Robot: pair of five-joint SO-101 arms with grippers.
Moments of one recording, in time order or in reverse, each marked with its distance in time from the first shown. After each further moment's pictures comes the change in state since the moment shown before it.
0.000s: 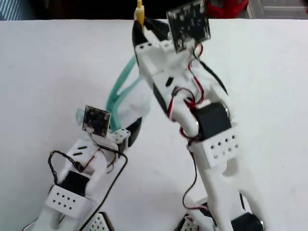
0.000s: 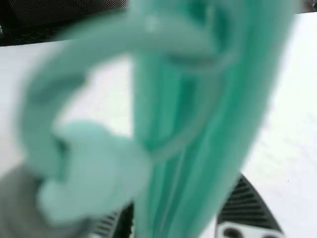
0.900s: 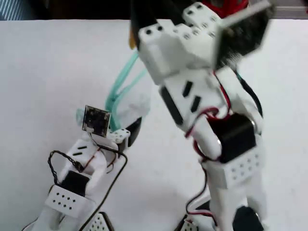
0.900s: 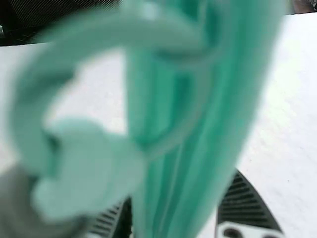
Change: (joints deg) left arm -0.1 0.0 0.0 0.2 0.0; right arm -3.5 6.6 -29.8 2.9 0.0
